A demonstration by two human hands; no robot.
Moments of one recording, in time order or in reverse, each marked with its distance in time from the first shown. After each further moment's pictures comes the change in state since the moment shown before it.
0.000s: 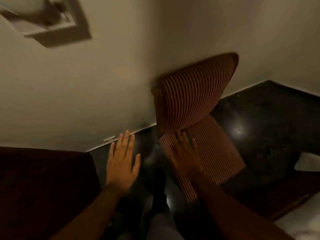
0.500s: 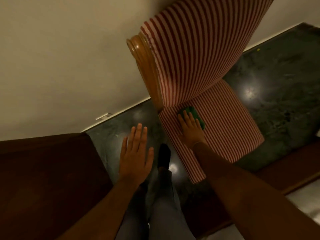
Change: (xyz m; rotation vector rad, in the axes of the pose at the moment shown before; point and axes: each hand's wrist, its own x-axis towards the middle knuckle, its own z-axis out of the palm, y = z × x) left_hand -0.009 0.028 0.136 0.021 -0.241 -0.022; right_hand 0.069 0.101 0.132 0.070 -0.446 0.128
